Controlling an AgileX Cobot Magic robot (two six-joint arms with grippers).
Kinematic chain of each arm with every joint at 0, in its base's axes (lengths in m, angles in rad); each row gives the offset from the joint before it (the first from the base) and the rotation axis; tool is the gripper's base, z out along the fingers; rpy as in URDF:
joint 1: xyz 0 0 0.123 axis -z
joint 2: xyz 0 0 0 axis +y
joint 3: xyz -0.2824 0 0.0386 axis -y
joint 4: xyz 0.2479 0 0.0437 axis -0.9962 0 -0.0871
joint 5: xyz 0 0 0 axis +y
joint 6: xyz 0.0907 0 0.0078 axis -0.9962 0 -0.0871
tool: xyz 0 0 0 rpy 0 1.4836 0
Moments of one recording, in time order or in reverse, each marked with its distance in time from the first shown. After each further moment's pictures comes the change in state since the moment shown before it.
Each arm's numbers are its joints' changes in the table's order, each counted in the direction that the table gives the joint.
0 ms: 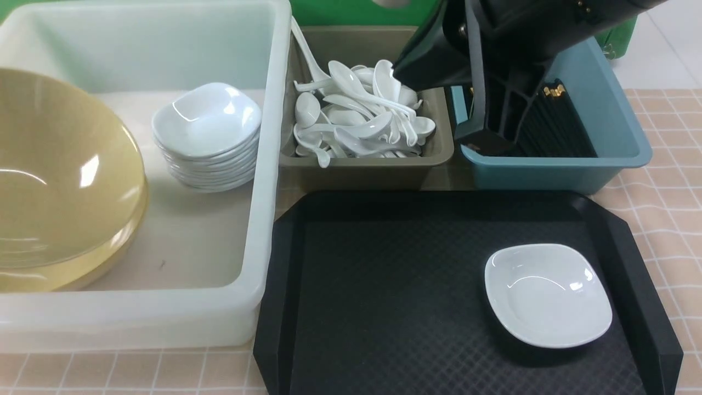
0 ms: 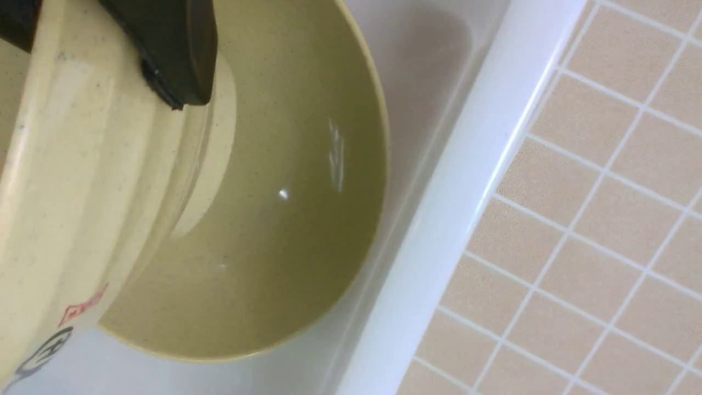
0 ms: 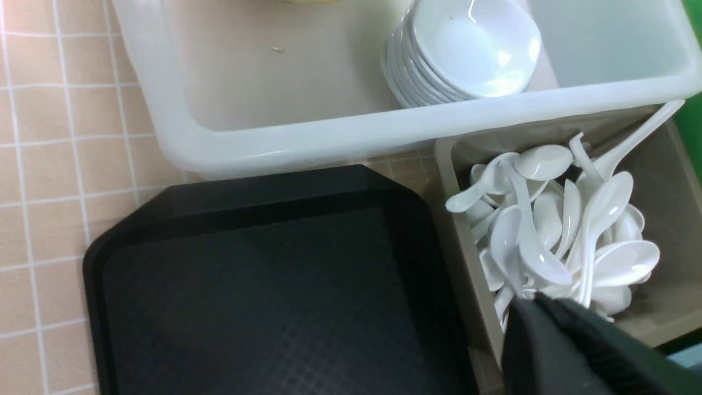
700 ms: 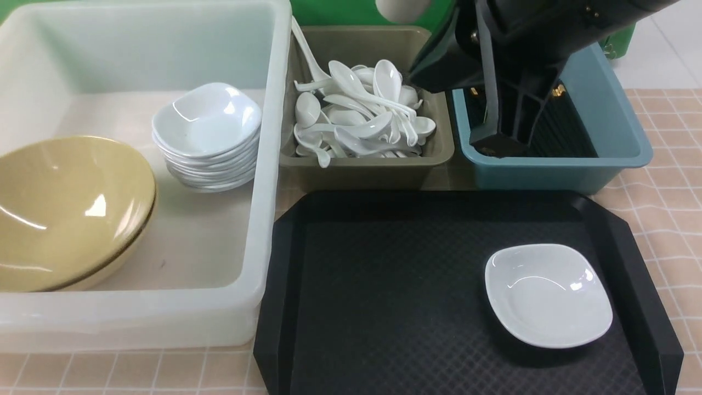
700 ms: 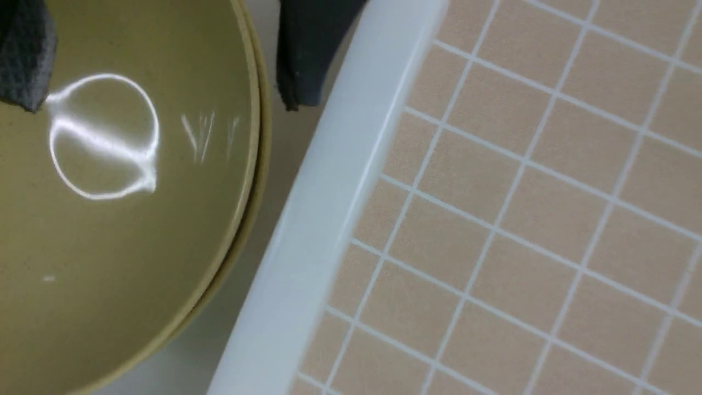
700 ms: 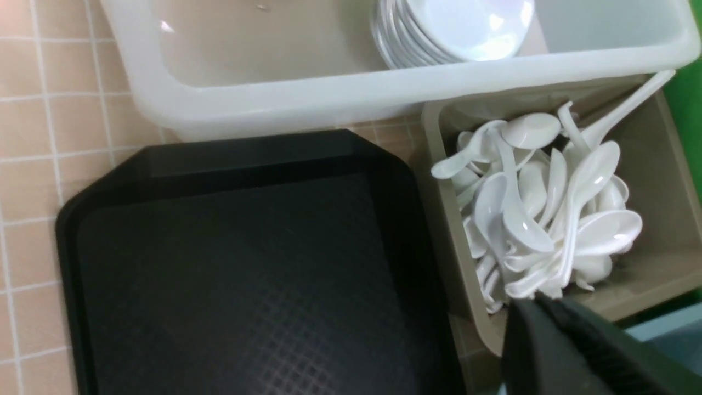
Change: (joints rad) right arm 0.000 0.001 0.000 0.075 0.031 -0.006; left arm 0.023 0.119 0.172 -0.176 0.077 0.053
